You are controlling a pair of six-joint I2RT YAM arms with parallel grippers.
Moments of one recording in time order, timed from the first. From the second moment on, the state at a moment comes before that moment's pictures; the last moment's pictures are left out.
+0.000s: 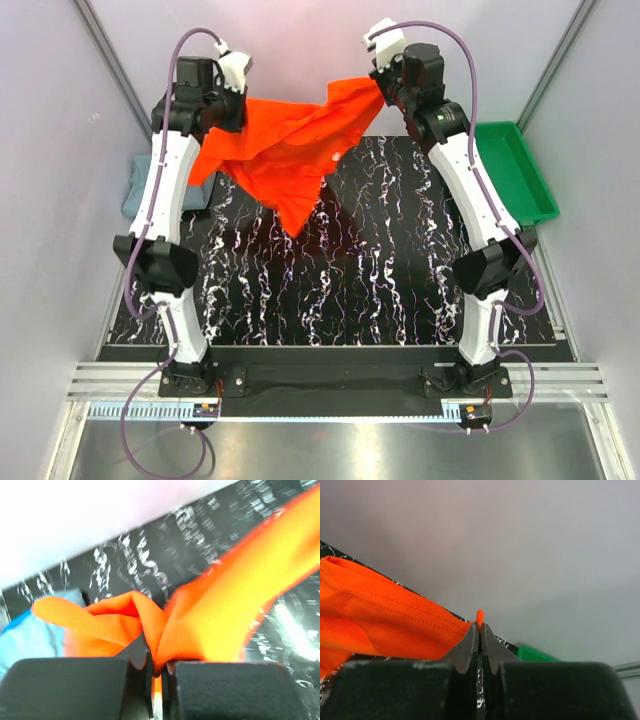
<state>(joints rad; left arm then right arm) -0.14 1.98 2.31 -0.89 0.23 0.20 0.40 2.01 2.36 -0.47 0.14 -0.43</state>
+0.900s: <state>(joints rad) -0.19 1.73 2.05 -1.09 0.36 0.18 0.39 1.61 2.00 -0.40 0.09 -0.38</state>
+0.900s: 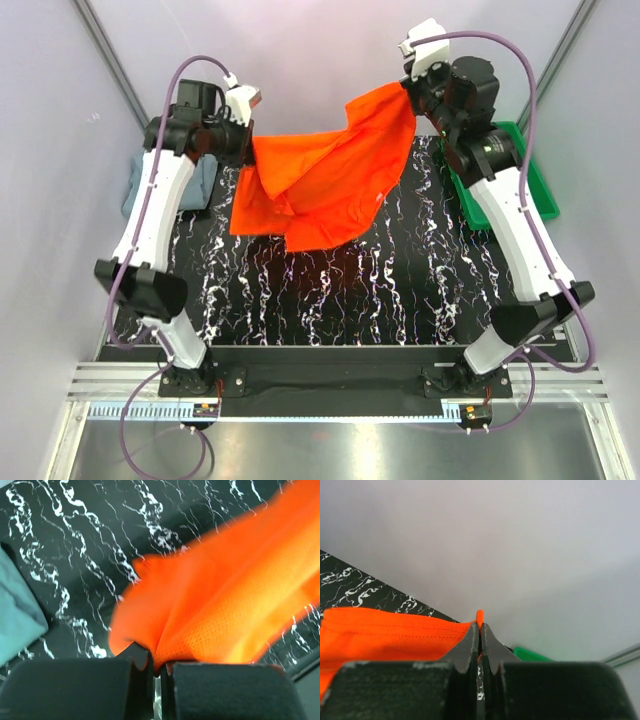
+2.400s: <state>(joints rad) -0.34 2.20 1.81 -0.89 0.13 0.20 0.29 2.22 1.99 -0.36 0.03 -0.25</state>
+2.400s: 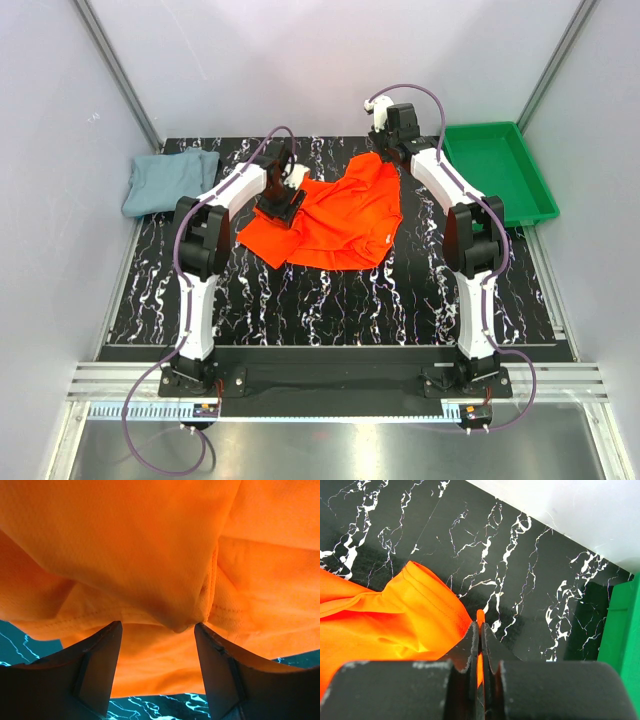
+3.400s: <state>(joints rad) -0.39 2.21 1.90 -0.90 0.15 0.19 0.29 2.22 1.99 -0.35 0.03 -0.25</state>
